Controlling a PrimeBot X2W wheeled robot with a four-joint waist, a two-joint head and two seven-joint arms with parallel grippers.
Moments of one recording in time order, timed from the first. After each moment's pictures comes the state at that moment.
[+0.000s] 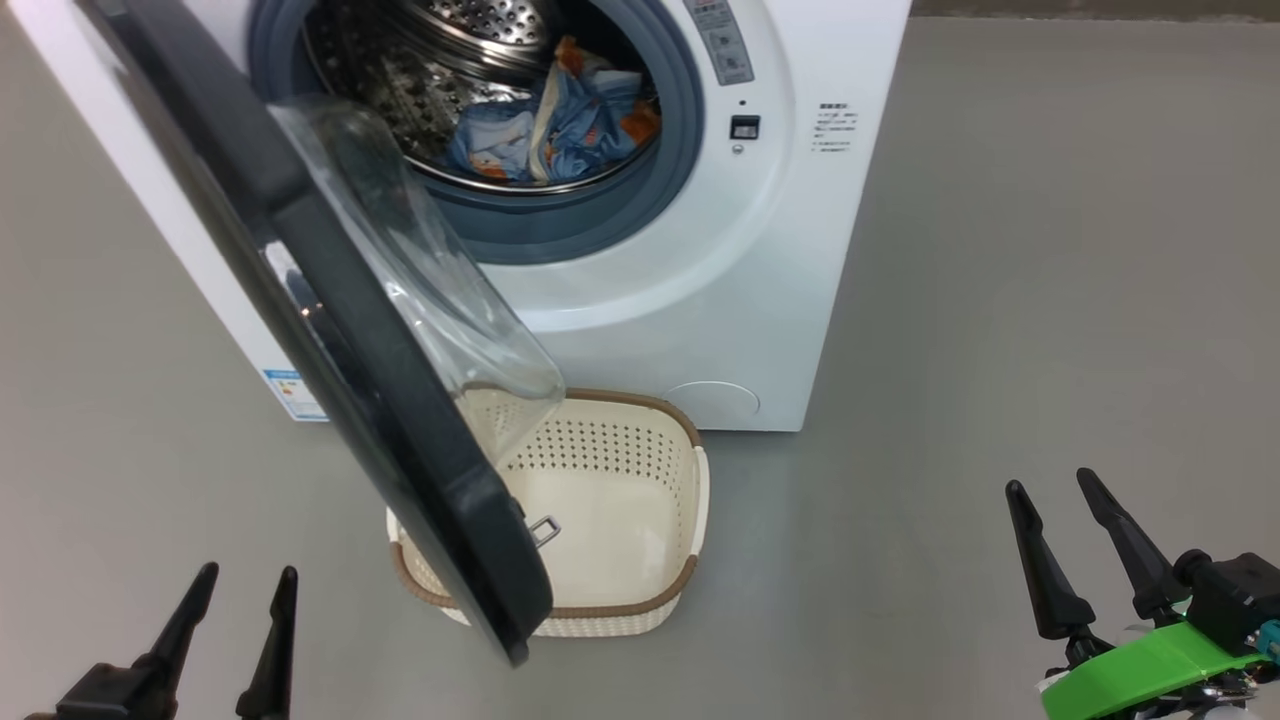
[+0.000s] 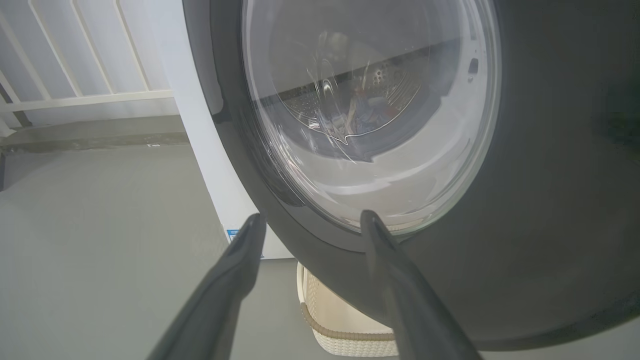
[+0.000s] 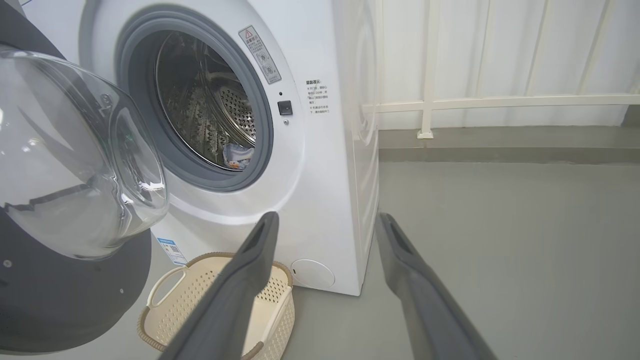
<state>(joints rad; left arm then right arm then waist) -0.04 0.25 -0.03 0.32 -0.27 -0.13 -0.25 0.00 -0.26 0.13 0.17 0.42 0.13 -0.25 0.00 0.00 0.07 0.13</state>
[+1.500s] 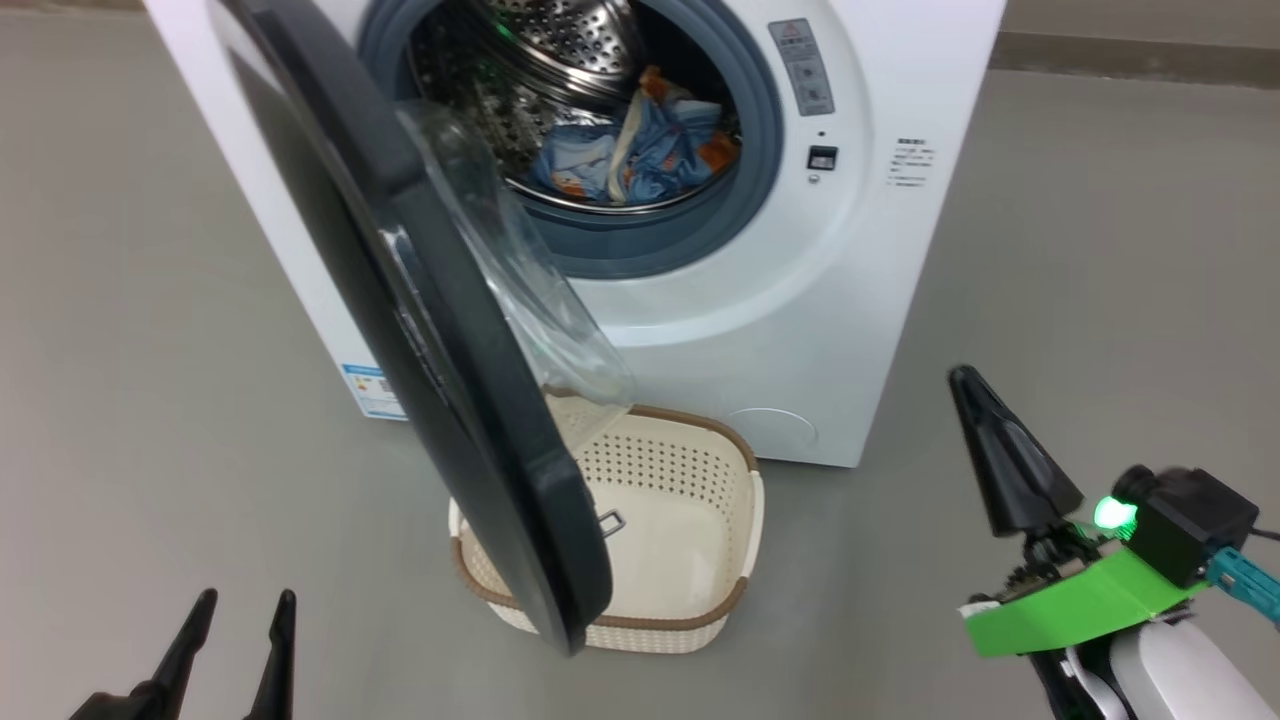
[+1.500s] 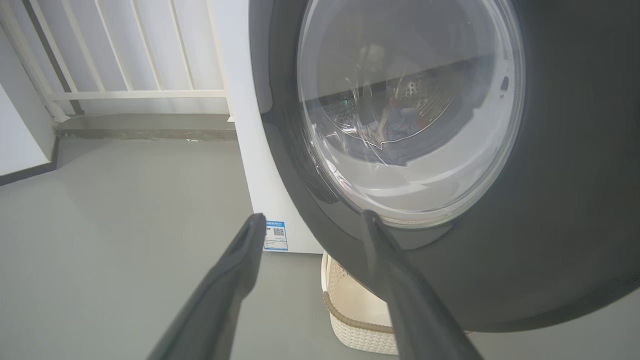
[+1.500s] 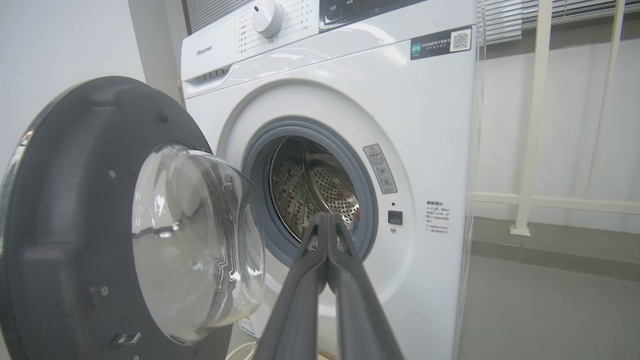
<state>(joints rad) 0.00 0.22 0.00 0.31 -0.27 -0.13 -0.25 -0.13 -0.25 0.23 0.04 0.41 0.13 -0.25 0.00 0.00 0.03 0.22</state>
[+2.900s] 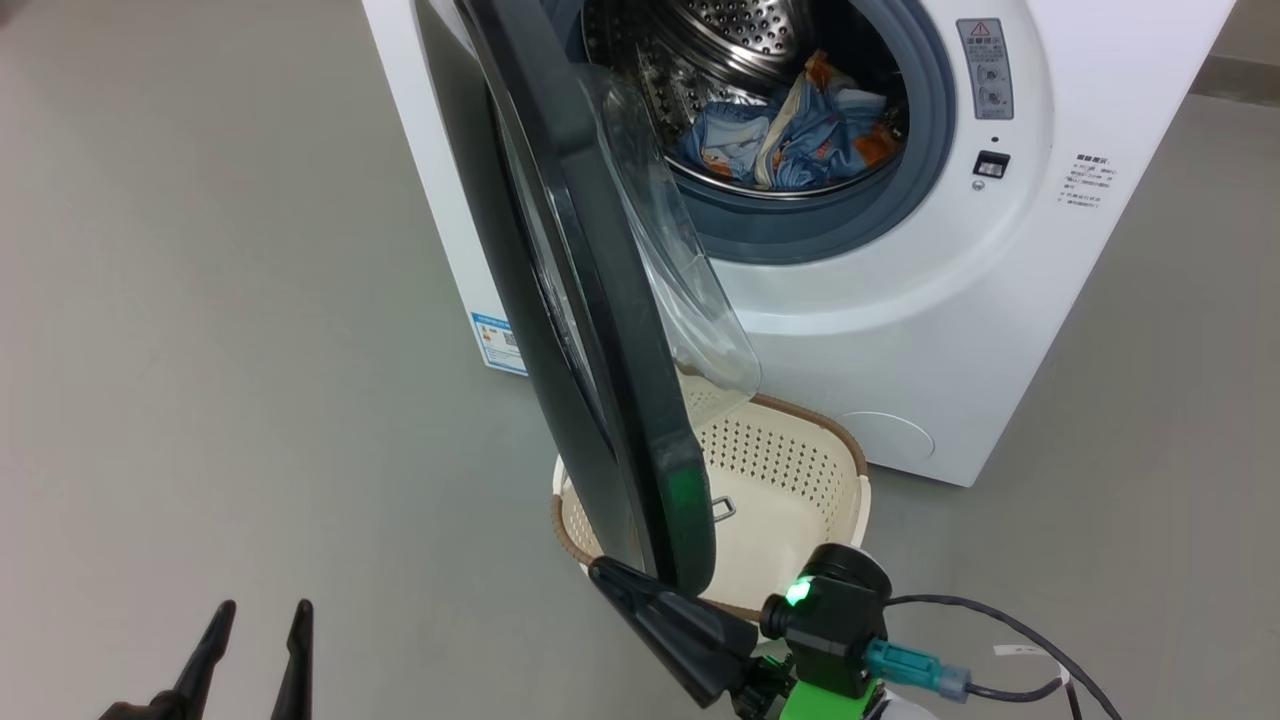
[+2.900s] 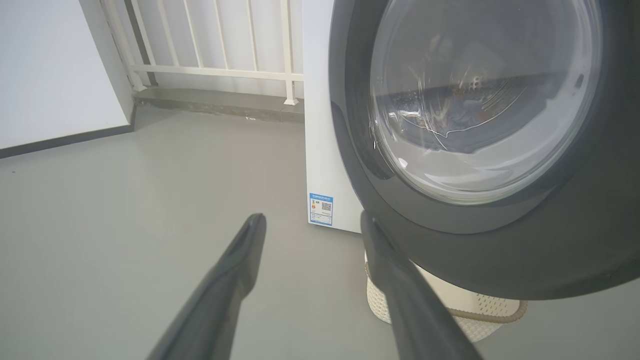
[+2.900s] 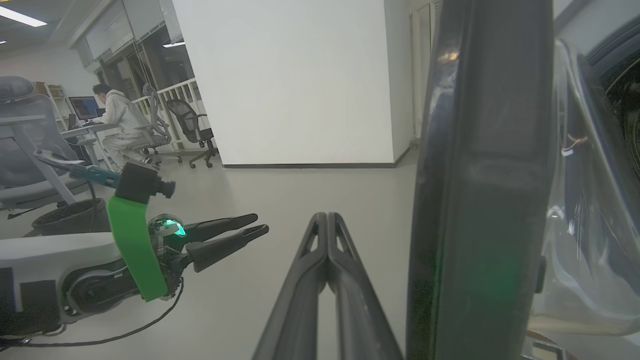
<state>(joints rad) 0.02 0.18 0.01 0.31 -0.26 -0.13 -0.25 -0.34 -0.18 0.87 0.12 0.51 0.13 -0.26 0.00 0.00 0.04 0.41</state>
